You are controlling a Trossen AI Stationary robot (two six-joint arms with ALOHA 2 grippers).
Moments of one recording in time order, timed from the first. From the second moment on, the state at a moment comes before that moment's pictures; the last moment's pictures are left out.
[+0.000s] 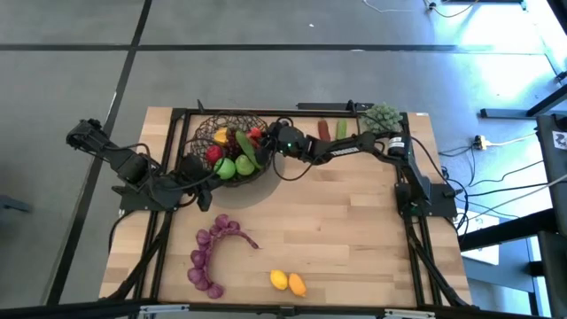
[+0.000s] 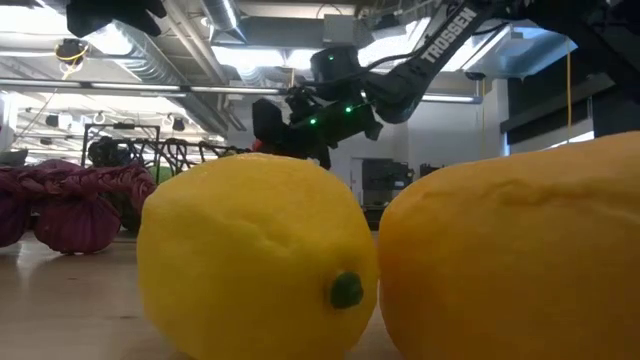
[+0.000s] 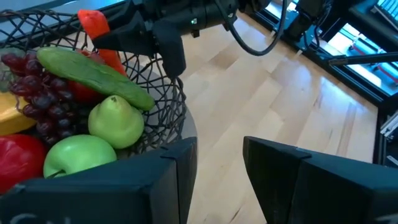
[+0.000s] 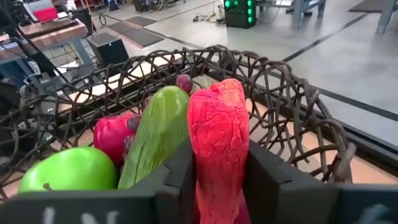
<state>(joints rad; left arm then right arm) -0.55 0.84 0.90 -0.77 -0.79 -0.99 -0.25 2.16 1.35 0.56 0.23 0.29</state>
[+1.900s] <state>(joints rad) -0.47 0.84 0.90 -0.86 -0.79 -1.10 -0.24 2.03 1.36 0.49 0.15 0.23</state>
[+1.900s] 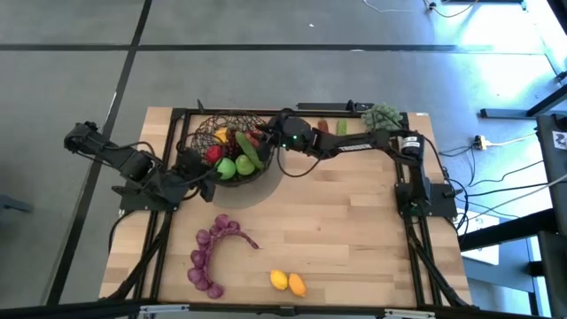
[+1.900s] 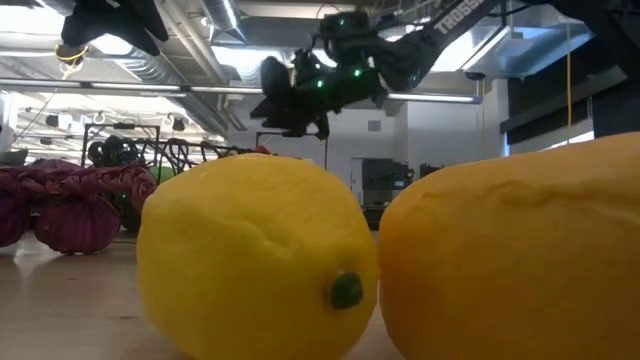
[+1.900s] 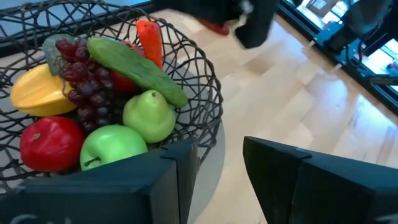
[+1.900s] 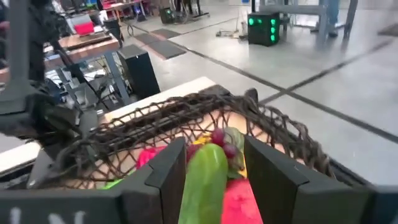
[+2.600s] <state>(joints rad) -0.47 0.84 0.90 -0.88 -0.72 -1.06 -0.06 1.52 1.36 -0.42 0.05 0.15</state>
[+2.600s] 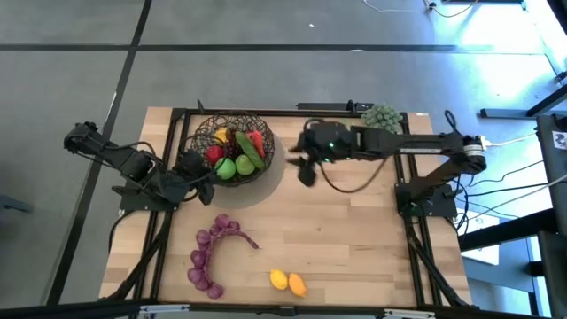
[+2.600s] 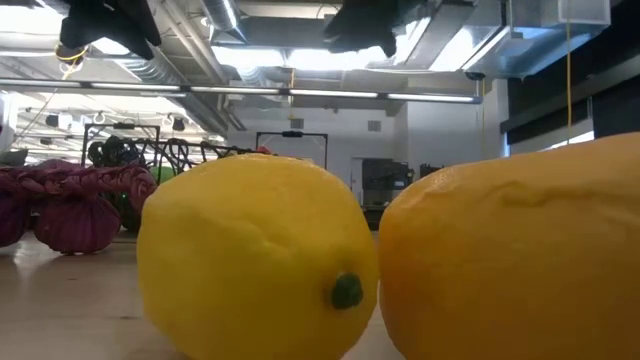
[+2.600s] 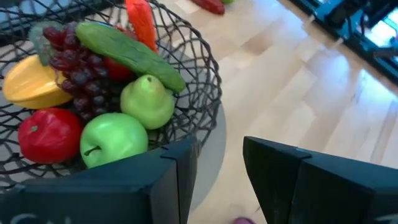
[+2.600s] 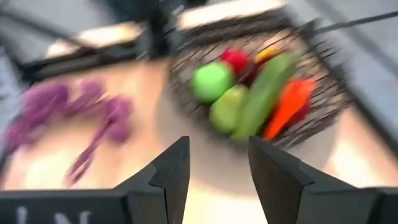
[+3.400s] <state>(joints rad) -0.47 0.84 0.90 -0.88 -0.56 -1.09 0.09 1.49 1.36 -0.75 0.26 0.78</state>
